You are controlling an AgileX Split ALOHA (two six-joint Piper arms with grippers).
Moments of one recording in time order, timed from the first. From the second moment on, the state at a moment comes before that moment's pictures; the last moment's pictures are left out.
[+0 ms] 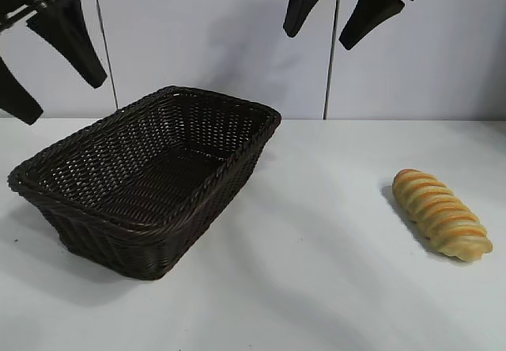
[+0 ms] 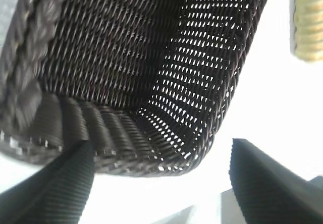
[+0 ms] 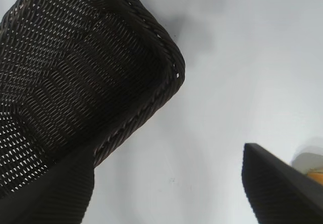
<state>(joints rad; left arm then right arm) -0.15 1.46 -1.05 -0.56 0.93 -0.13 0.27 2.04 -2.03 0.27 1.24 -0.13</state>
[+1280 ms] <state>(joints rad) -0.30 1.66 -0.79 -0.57 0.34 -0.65 0.27 2.04 -2.03 0.27 1.24 -0.13</state>
